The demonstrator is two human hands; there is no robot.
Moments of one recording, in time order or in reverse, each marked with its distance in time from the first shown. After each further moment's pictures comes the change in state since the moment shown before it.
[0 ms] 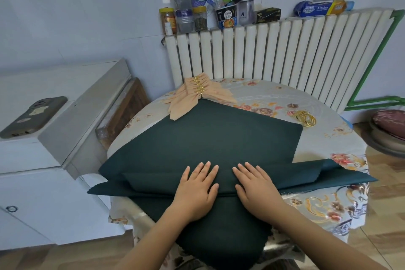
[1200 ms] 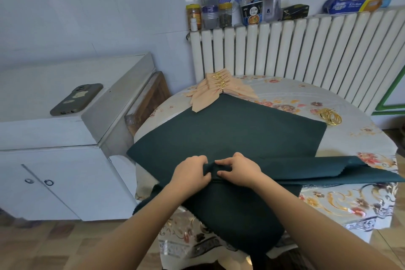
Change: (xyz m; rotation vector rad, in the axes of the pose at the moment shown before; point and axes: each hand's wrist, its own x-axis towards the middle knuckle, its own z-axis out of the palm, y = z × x) left_hand -0.034 -0.036 -0.042 -0.181 0.176 -0.186; right_hand 0.054 -0.064 -0.006 0.270 -0.210 0.089
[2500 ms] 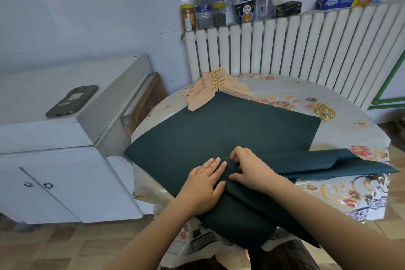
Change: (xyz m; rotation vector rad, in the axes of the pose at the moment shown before) left_hand -0.021 0.013 0.041 0.082 -0.137 0.234; right_hand -0.028 0.030 -0.009 0.053 0.135 -0.121
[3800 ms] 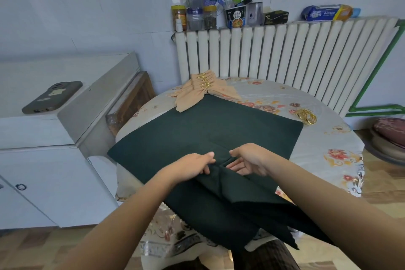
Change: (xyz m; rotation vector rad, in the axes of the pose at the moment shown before) left_hand 0.044 -0.001 -0.045 -0.549 -0.213 -0.181; right_hand 0.010 -0.002 -0.044 0.946 -0.240 0.568
